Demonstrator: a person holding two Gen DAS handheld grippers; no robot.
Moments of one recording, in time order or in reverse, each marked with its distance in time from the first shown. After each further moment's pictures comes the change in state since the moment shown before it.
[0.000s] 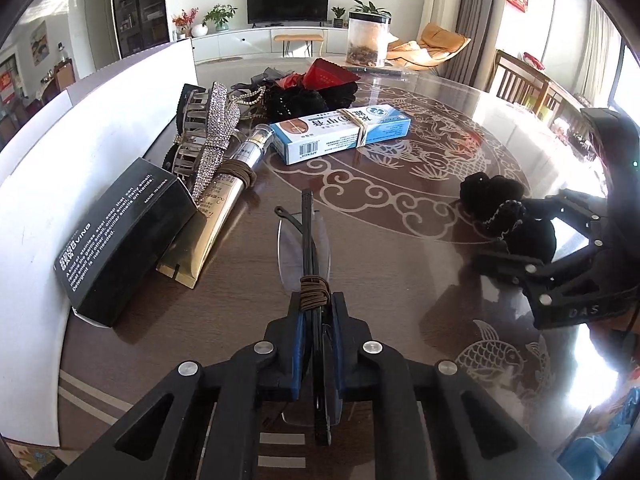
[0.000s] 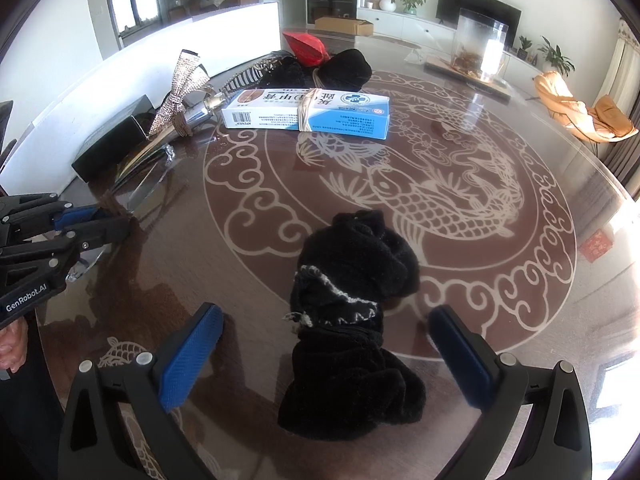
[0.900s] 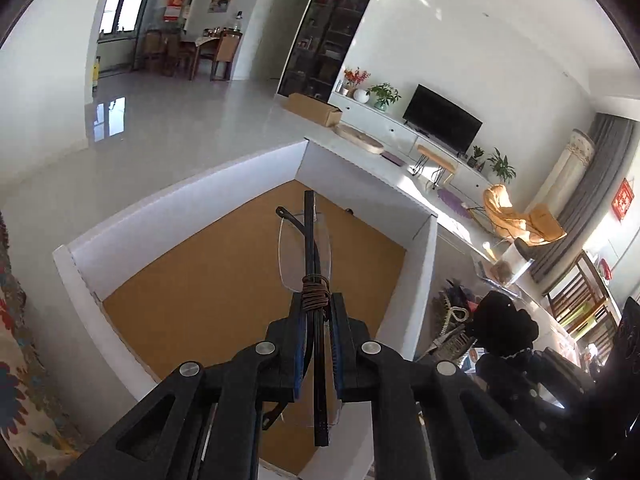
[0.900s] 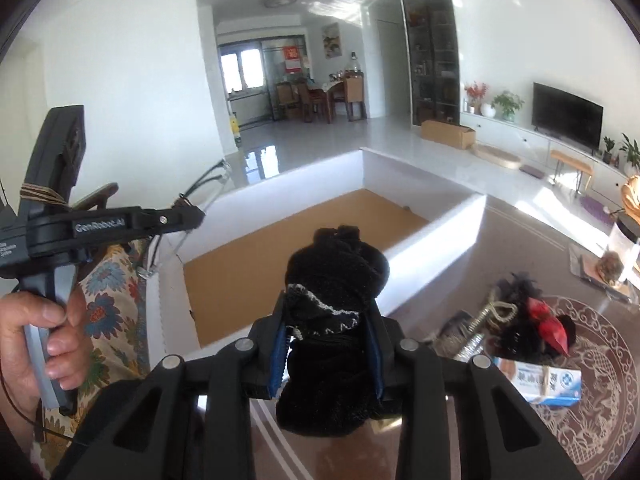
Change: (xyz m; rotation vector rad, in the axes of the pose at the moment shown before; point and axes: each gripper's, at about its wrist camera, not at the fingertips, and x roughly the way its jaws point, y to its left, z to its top) left arm -0.177 0.262 0.042 -0.577 -0.269 0.242; right arm -0.060 0.261 0.177 -0.224 -0.341 0.403
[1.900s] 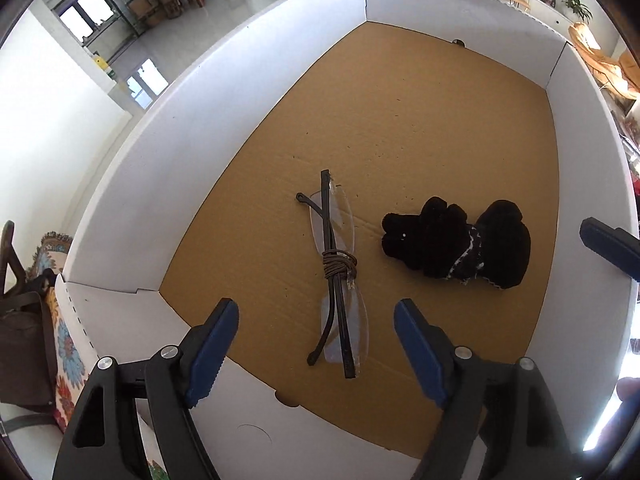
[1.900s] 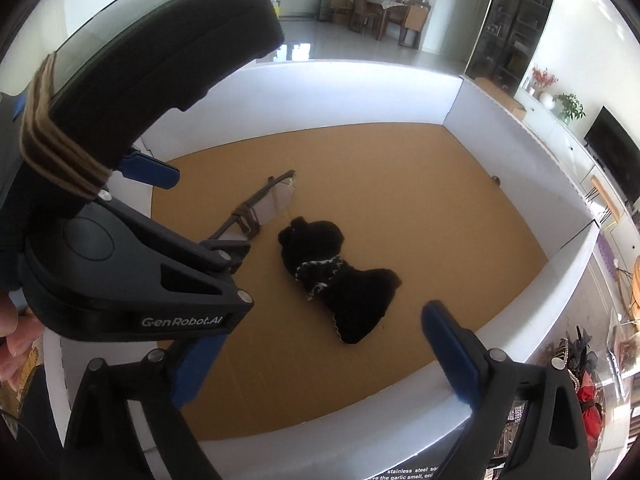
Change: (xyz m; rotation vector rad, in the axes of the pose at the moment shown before) left arm 0.153 0.010 -0.013 0.298 0.483 0.410; right arm 0.149 0.050 -0.012 -0.283 0.390 -0.092
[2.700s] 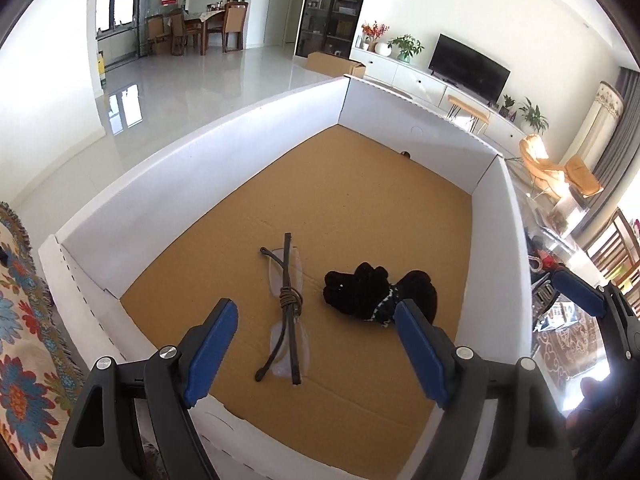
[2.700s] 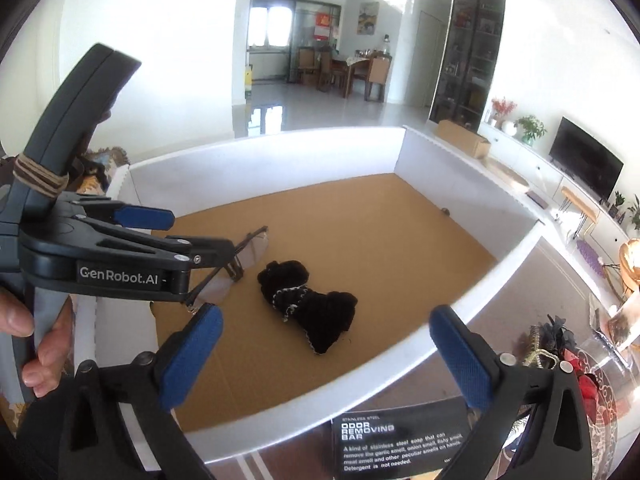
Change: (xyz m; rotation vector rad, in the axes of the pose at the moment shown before) left arm -0.052 0.031 -0.070 -0.204 -0.385 -0.339; right arm -0.071 -0.036 -0.048 0.131 -0.313 -0.083
